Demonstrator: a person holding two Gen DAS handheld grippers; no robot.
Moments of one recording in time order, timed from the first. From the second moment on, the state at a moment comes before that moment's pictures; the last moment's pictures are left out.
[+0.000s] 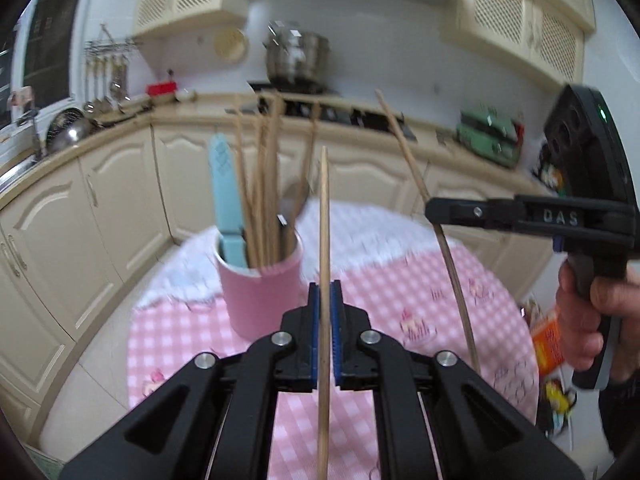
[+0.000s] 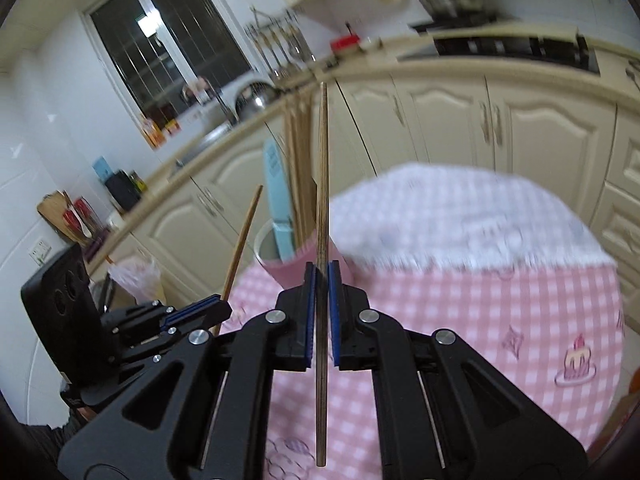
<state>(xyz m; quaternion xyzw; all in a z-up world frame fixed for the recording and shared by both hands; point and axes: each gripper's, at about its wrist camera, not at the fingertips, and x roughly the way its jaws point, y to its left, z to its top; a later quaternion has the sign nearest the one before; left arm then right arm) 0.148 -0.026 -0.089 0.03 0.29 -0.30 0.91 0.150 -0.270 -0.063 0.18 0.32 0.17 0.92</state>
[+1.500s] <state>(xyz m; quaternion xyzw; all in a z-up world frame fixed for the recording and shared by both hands) 0.276 -0.040 -0.061 -0.11 0.12 -0.23 0.96 0.261 -0.205 -0.033 0.11 0.20 0.19 0.96</state>
